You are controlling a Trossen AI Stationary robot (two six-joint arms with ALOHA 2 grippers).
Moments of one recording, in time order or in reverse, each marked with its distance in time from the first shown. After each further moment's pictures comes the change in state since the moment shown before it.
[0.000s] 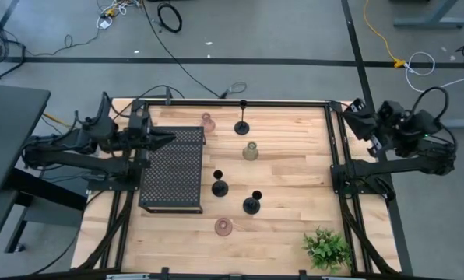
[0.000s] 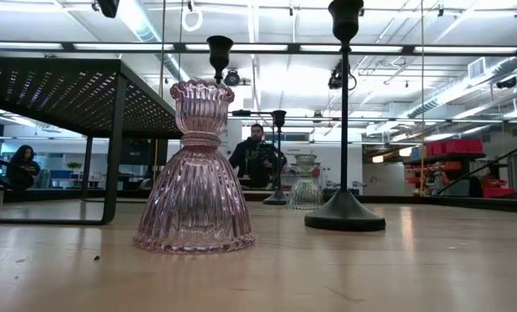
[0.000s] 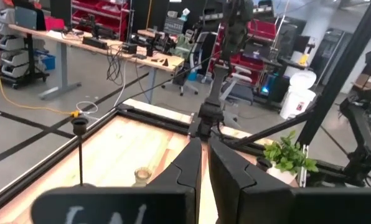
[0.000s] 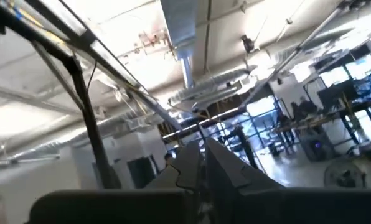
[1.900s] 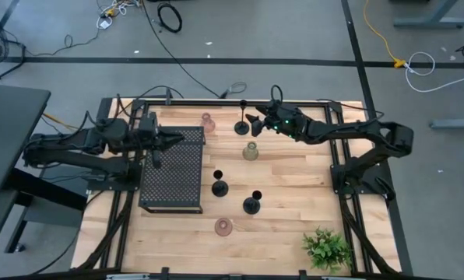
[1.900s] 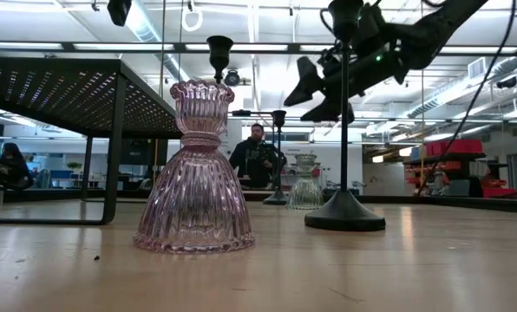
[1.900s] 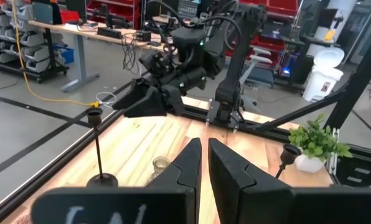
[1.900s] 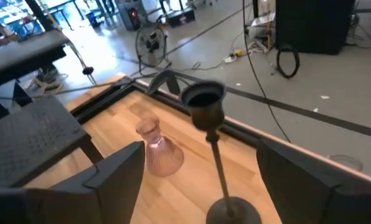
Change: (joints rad) left arm 0.000 0.095 0.000 -0.001 -0.053 0.053; right arm -0.384 1.088 0.000 0.277 0.147 0.001
